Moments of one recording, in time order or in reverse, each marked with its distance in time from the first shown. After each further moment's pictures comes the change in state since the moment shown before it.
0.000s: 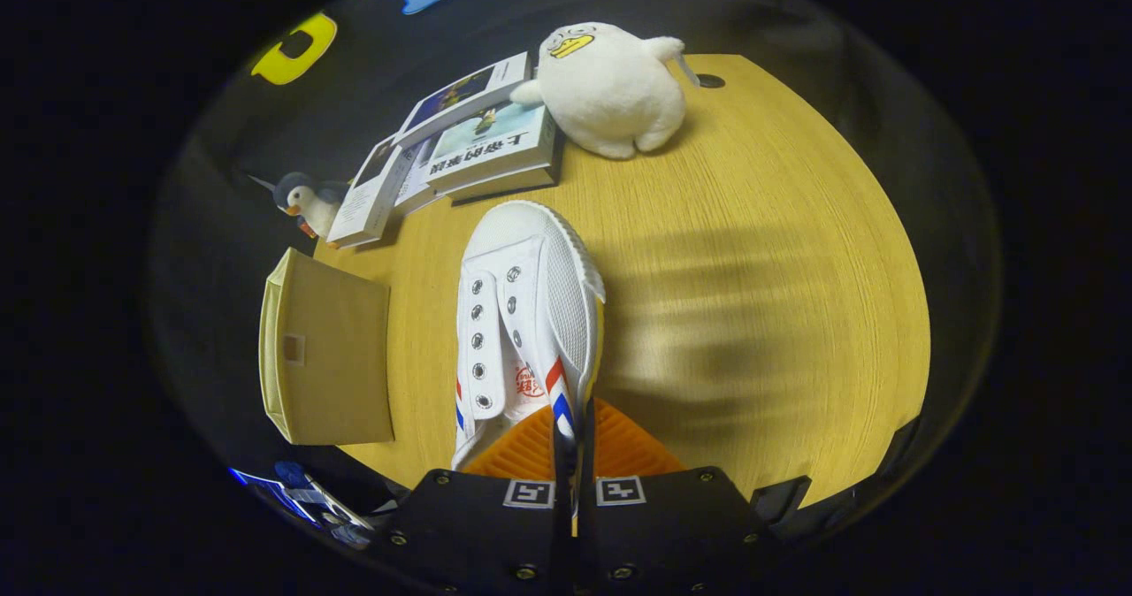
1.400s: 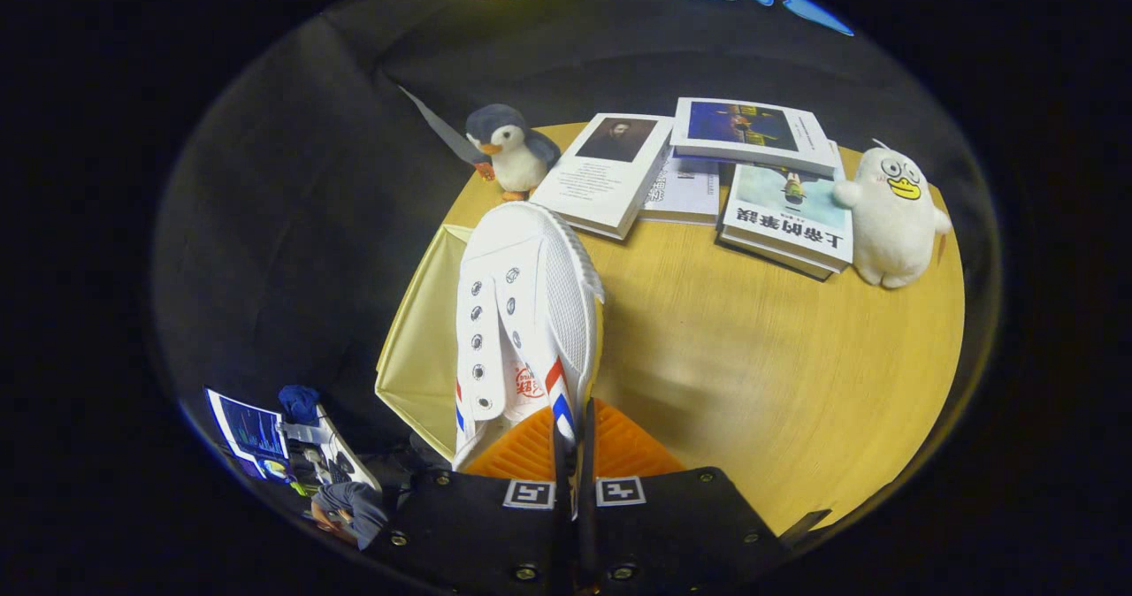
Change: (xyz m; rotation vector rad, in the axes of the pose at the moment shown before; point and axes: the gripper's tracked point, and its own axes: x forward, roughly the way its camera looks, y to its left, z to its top) arm -0.019 0.262 0.019 -0.398 0.077 0.191
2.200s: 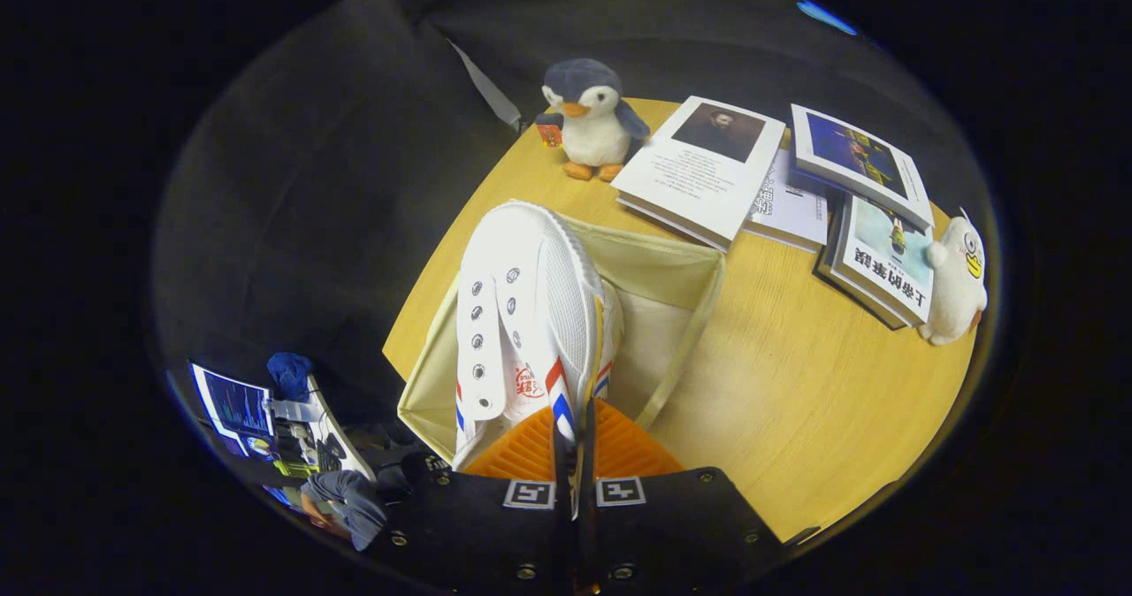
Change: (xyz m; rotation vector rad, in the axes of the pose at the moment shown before) arm 0.072 0.087 0.021 -0.140 0.113 -0.006
